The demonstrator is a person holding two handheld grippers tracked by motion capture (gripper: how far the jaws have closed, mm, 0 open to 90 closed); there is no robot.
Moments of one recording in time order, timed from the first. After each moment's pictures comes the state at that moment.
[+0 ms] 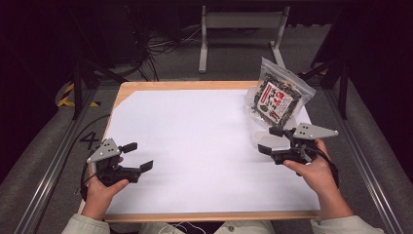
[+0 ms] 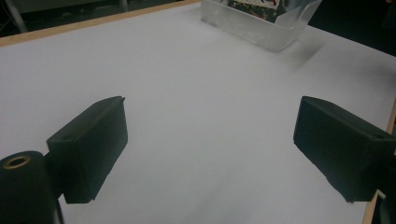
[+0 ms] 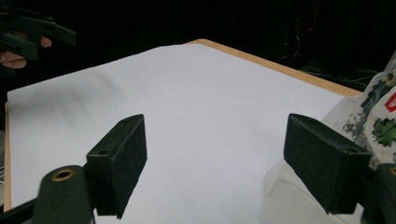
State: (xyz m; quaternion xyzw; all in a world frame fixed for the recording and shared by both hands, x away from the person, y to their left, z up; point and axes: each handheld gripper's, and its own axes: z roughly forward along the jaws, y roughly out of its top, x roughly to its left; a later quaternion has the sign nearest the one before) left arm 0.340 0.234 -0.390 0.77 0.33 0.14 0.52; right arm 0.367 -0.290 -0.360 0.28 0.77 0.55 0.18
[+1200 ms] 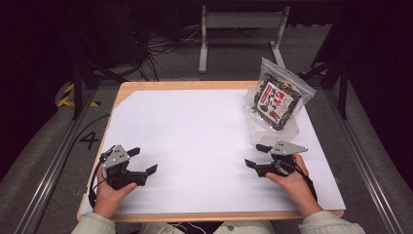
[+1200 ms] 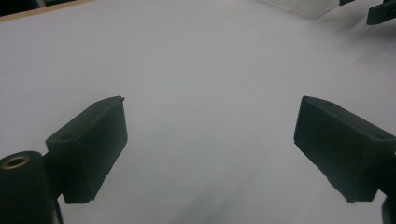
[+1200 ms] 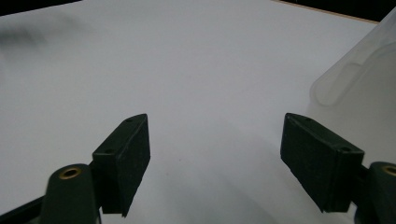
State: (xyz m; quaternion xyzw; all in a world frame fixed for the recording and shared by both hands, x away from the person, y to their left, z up) left arm 0.345 0.225 -0.426 0.79 0.34 0.17 0.48; right arm 0.373 -0.269 -0.442 0.30 0.80 0.49 0.18
